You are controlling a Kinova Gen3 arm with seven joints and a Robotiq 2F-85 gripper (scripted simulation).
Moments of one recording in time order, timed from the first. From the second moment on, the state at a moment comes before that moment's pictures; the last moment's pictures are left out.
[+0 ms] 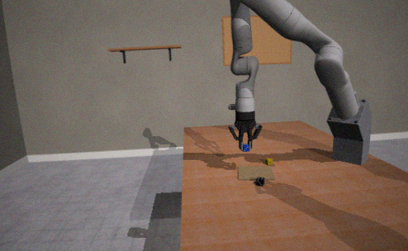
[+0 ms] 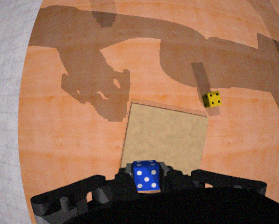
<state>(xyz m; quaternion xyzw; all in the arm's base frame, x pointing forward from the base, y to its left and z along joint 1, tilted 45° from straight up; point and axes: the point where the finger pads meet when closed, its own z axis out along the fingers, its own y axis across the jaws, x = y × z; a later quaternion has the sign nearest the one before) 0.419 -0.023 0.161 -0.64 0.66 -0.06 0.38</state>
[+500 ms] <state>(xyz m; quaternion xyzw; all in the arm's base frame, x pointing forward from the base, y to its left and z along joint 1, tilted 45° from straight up) 0.431 -0.018 0.148 -0.64 0.67 -0.06 0.38</state>
